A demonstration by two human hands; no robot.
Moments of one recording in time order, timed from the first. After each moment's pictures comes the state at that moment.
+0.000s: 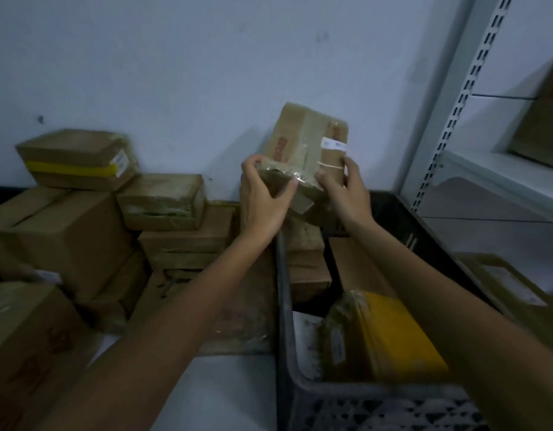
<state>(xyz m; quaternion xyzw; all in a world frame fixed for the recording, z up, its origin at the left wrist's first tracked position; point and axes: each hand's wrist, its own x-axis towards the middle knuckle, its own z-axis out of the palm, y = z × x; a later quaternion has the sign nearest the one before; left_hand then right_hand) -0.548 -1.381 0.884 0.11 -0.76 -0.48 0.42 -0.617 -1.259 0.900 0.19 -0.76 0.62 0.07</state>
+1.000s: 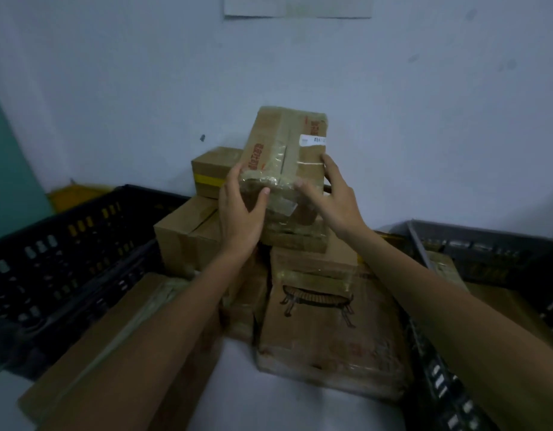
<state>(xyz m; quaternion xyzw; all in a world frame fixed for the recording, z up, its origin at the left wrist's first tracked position) -0.415 -1.632 0.880 0.22 -0.73 -0.40 0.52 -0.519 -1.520 0.910 0.40 -0.72 0.56 0.00</state>
